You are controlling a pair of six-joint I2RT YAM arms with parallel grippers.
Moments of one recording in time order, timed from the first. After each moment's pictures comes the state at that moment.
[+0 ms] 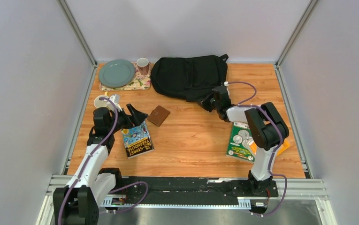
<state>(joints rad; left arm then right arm) 0.03 0.89 0.43 0.06 0.57 -0.50 0.39 1.93 0.96 0.42 -0.12 1.17</state>
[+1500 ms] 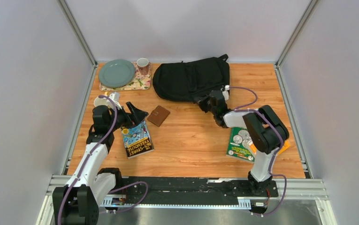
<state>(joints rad) 0.03 0.91 0.47 0.06 0.58 -0.50 0.48 1.90 0.89 0.58 0.12 1.34</state>
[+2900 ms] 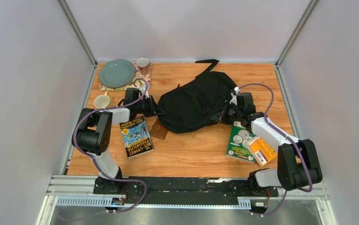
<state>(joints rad) -0.21 1.74 0.83 0.19 0.59 -0.52 0.25 1.34 0.73 -0.13 -0.44 0.69</state>
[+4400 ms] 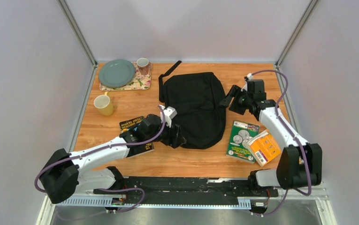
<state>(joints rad) -0.85 1.15 0.55 0.08 0.21 -0.46 0.09 1.42 1.03 -0.39 -0.30 0.57</state>
